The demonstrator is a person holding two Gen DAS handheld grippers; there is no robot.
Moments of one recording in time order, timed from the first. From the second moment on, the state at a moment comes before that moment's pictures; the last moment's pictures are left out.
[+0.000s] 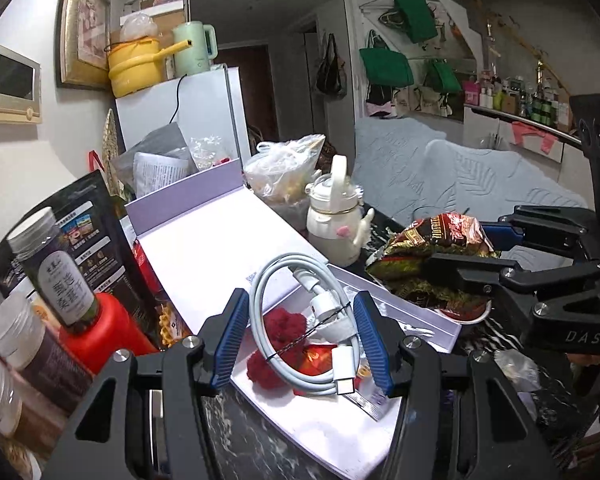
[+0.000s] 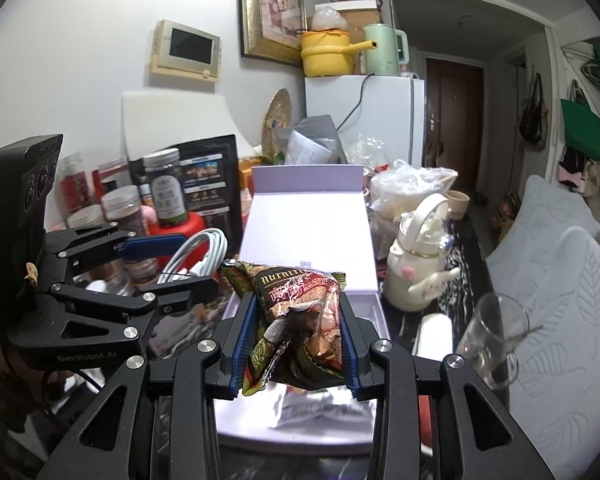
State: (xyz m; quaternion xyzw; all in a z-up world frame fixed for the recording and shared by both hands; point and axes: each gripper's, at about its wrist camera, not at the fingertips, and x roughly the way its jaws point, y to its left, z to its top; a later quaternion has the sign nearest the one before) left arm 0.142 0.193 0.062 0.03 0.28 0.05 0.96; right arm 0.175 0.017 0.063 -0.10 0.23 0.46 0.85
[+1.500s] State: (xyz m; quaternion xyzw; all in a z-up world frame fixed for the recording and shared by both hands) left arm 0.259 0.232 -0.062 -0.03 0.48 0.04 0.87; right arm 0.294 0.097 -0.038 -0.18 0.37 0.39 0.82
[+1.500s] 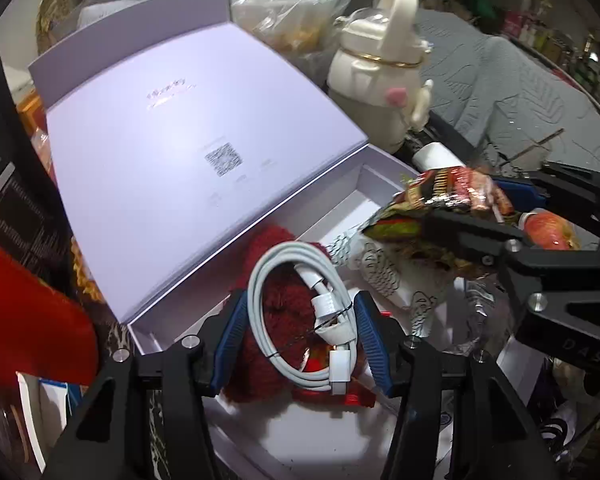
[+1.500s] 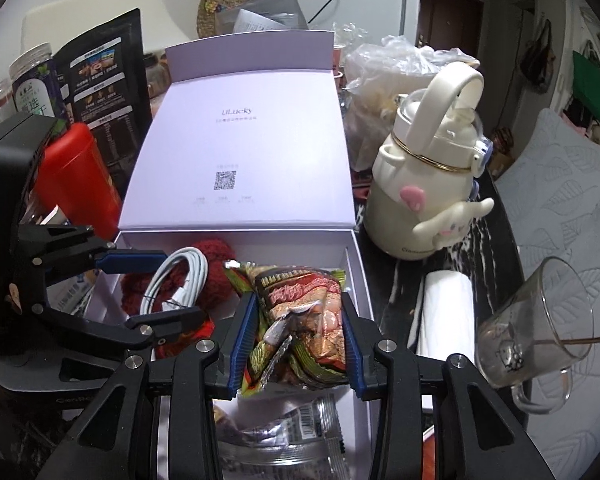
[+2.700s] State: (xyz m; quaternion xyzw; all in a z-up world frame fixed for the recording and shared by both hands) left arm 0.180 0.221 0.057 -0.03 0.39 0.12 0.91; right arm 0.243 0.060 0.062 -0.17 0.31 0.35 0.87
